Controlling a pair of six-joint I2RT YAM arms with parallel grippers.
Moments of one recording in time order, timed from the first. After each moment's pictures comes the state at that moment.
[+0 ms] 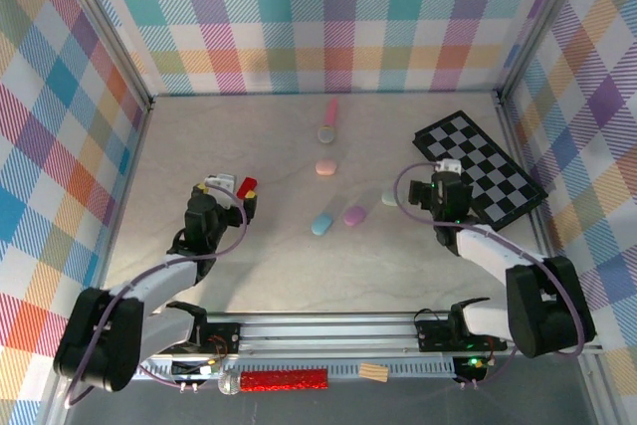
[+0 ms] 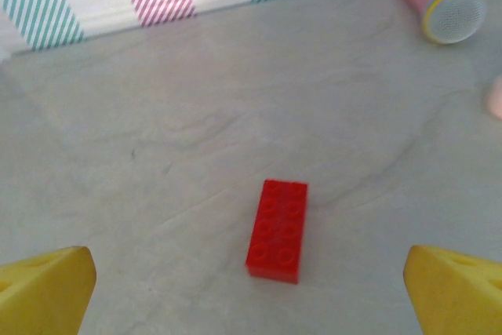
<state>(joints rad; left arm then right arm) -0.23 1.14 0.28 0.51 -0.15 0.08 0.22 1.28 0.45 0.23 0.35 0.15</state>
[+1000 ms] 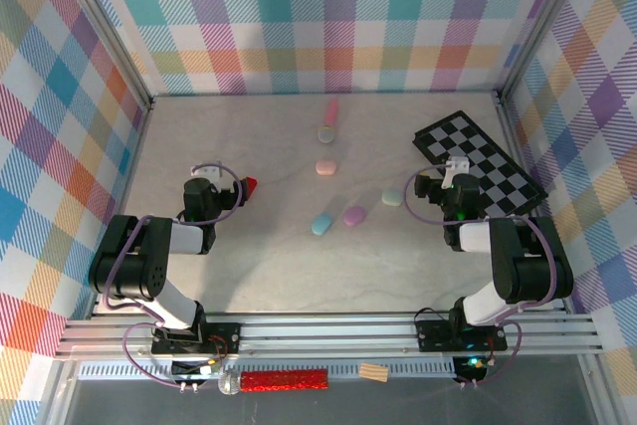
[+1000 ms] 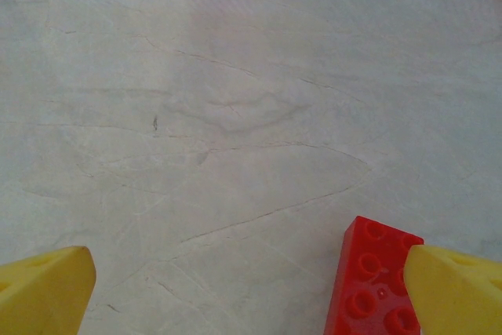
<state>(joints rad) -0.06 1.58 0.41 0.75 -0.04 -0.08 0.03 1.53 0.40 0.73 0.04 0.06</state>
